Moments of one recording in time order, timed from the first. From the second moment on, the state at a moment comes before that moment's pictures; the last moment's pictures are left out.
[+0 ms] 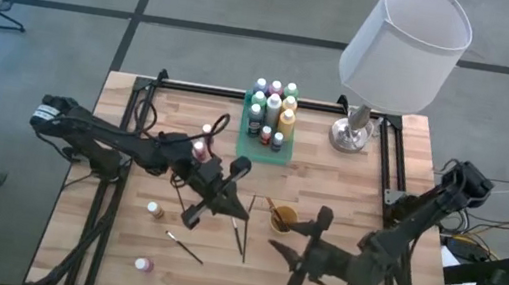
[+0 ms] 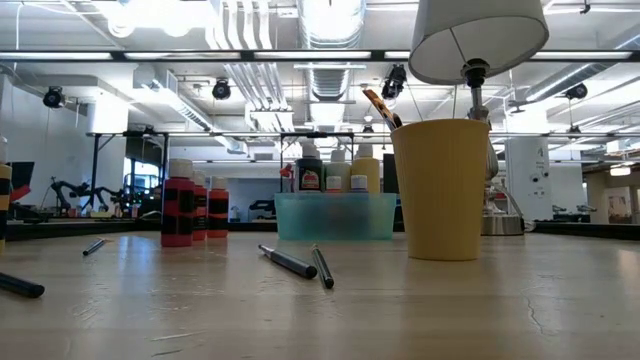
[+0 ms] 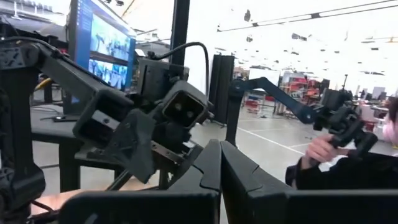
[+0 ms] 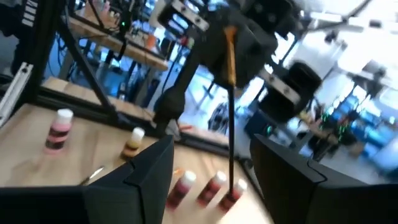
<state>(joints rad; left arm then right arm) -0.17 1.38 1.02 0.61 0.41 -0.19 0.74 1.52 1.08 0.39 1.05 -0.40</state>
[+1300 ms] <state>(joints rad) -0.17 1.38 1.03 0.62 0.43 -0.21 0.49 1.57 1.15 0.53 0.56 -0.52</state>
